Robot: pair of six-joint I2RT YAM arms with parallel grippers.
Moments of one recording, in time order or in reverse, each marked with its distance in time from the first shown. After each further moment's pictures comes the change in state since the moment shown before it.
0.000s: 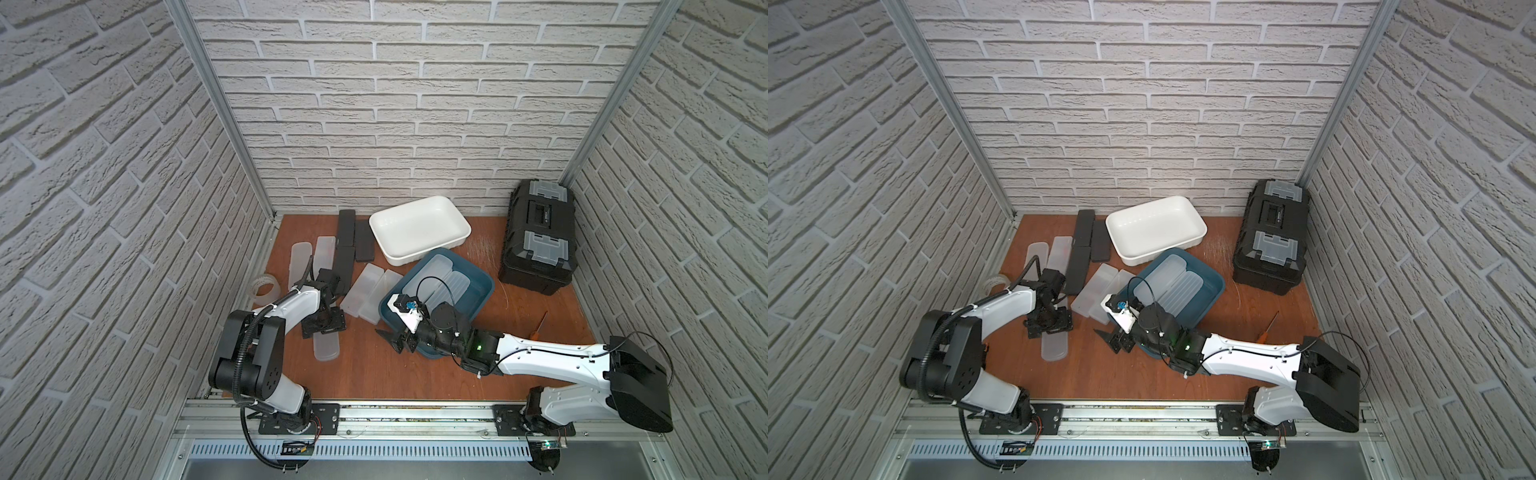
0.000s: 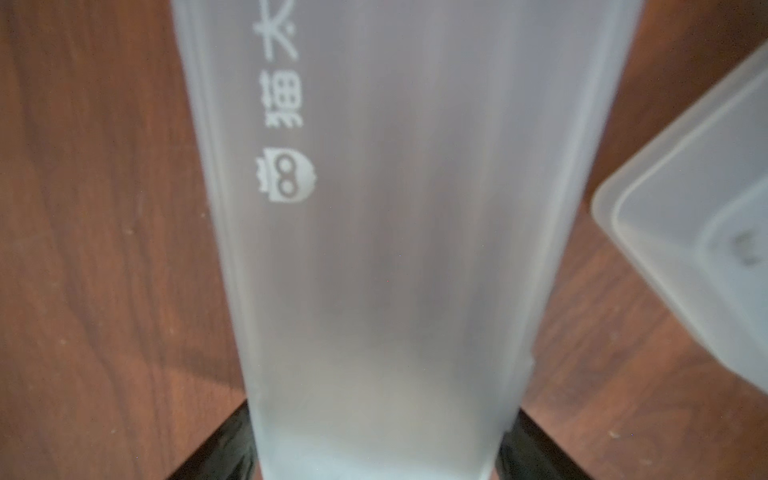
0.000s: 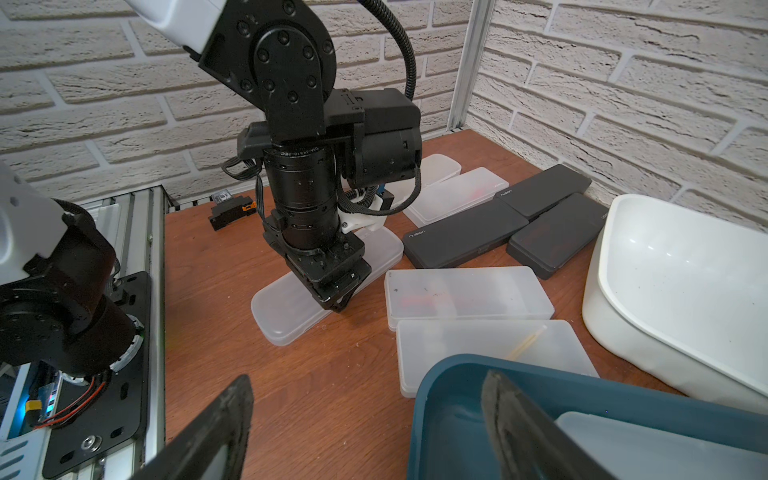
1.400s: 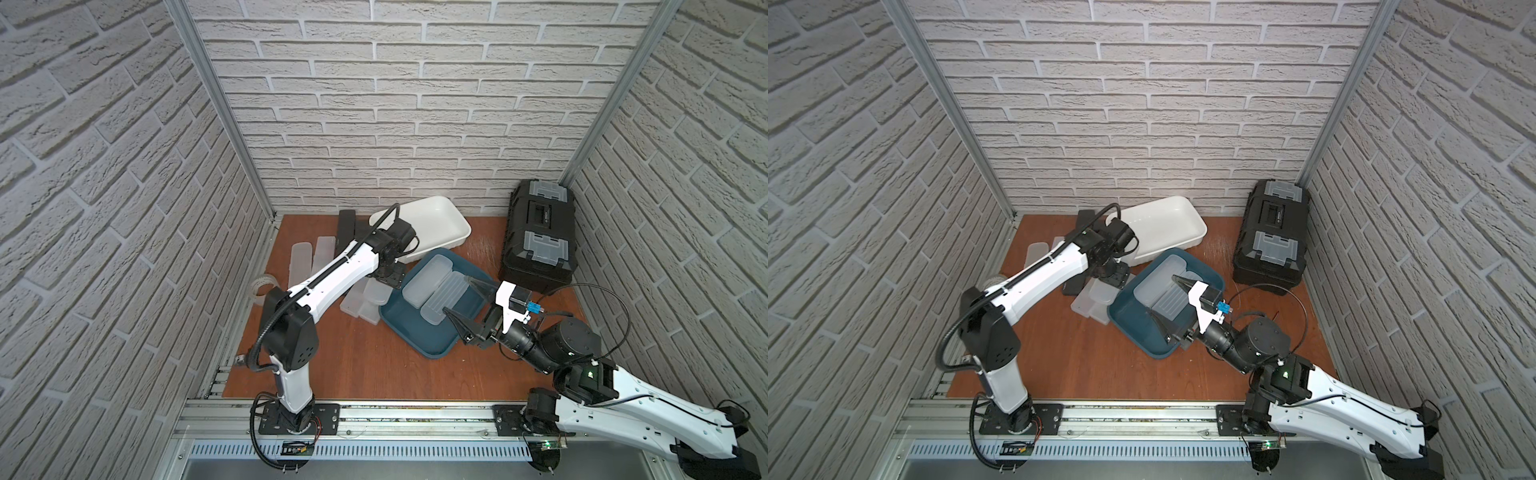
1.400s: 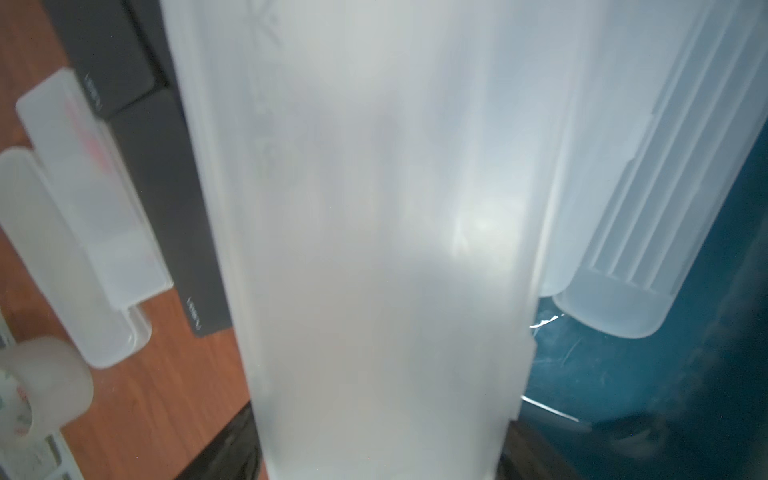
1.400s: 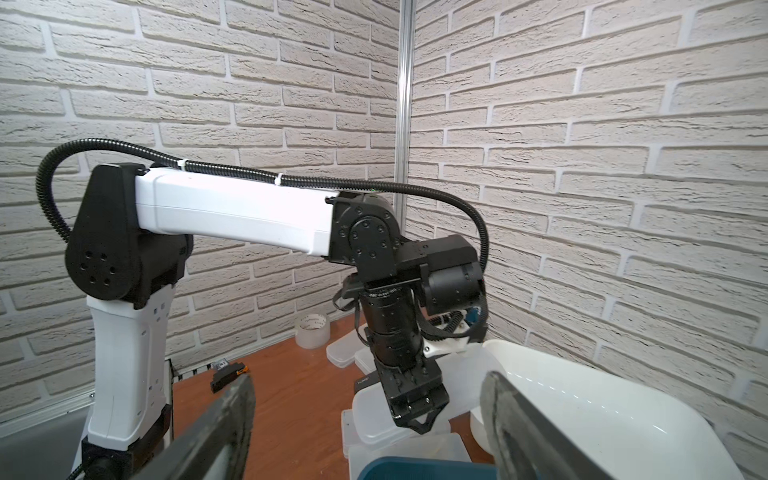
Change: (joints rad) left arm -0.487 0.364 0.990 -0.380 -0.142 0.245; right arm 0.002 -0.728 -0.009 -0.242 0.122 -0.056
